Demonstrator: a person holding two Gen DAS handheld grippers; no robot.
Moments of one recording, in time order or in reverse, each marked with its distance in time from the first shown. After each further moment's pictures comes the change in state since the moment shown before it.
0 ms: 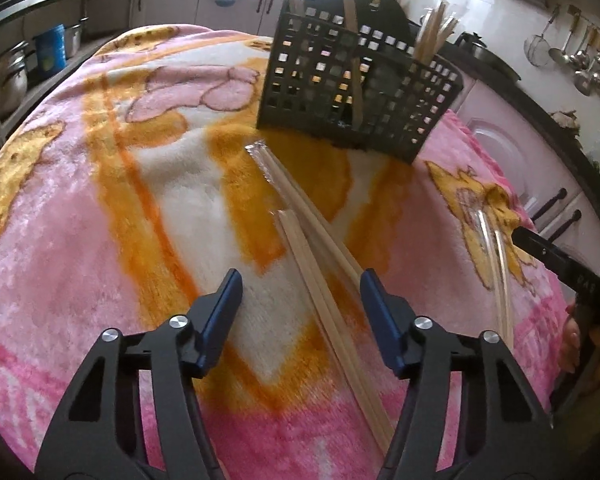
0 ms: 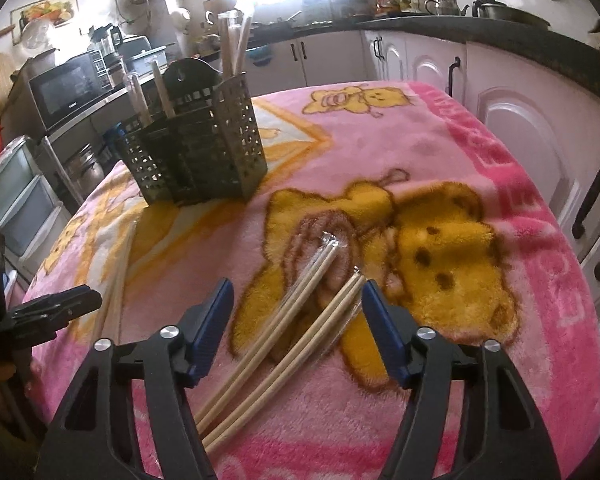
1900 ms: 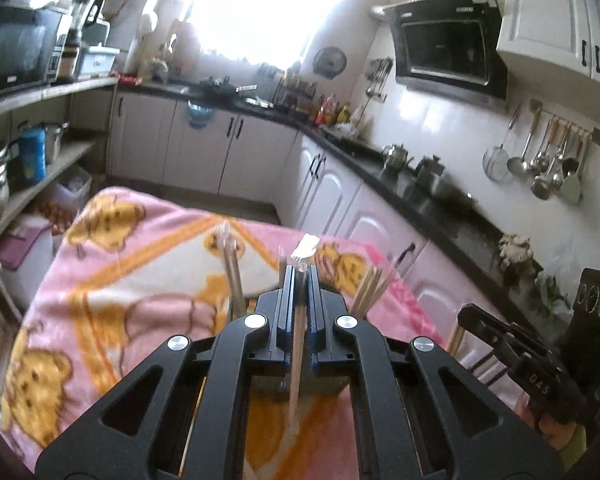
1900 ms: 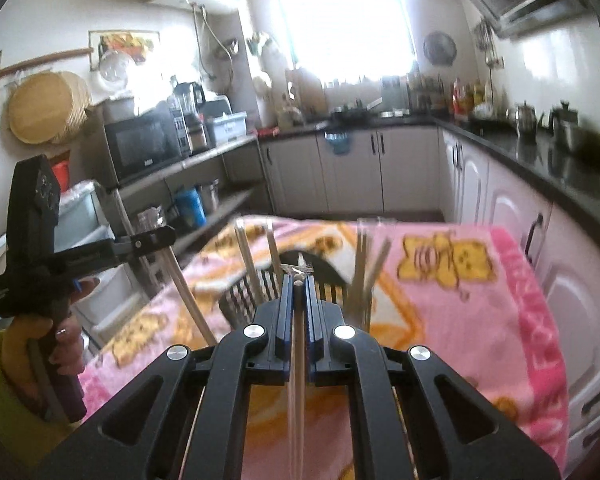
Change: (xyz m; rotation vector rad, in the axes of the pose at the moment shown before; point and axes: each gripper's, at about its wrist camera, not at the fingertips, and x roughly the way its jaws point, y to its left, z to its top) left arm -0.113 -0.025 0.190 0.008 -0.414 -0.124; right arm -0.068 0.086 0.160 -0.172 -0.322 0.210
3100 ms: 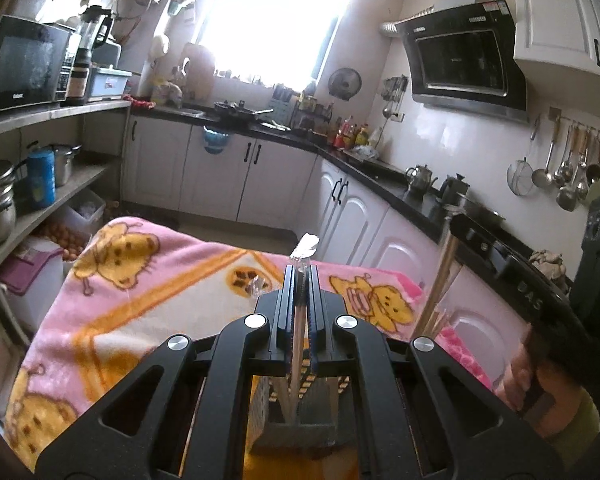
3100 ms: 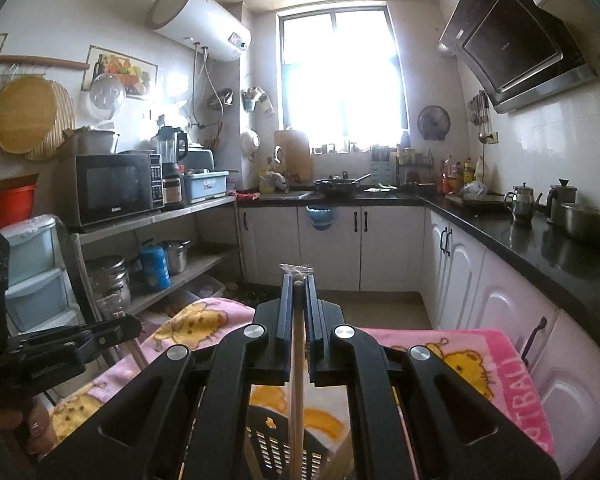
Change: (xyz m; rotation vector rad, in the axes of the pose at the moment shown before) left arm 0.046 0.025 0.003 0.026 -0.075 0.065; right arm 0.101 -0.007 0.056 -0.104 -0.216 -0.104
